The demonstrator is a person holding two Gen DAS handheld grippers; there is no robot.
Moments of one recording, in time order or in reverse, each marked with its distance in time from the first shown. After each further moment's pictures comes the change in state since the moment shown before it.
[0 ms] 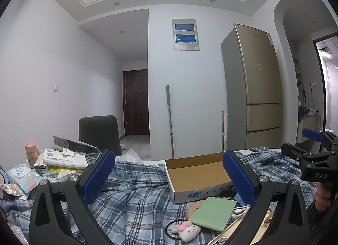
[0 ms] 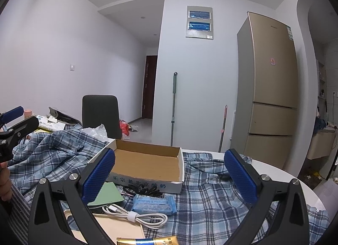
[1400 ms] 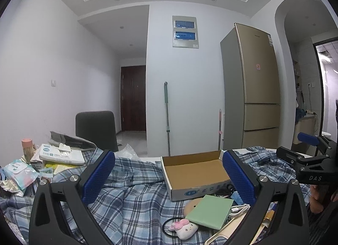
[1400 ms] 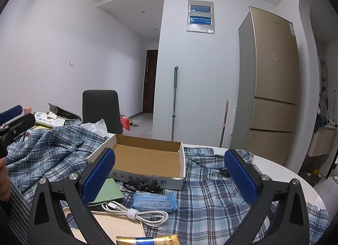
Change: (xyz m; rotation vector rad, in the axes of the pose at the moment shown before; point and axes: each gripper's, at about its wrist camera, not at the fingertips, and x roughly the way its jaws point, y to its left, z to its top) left arm 0.001 0.003 -0.003 -0.023 0.026 -0.026; right arm 0.009 0.002 -0.001 -0.001 0.038 0.000
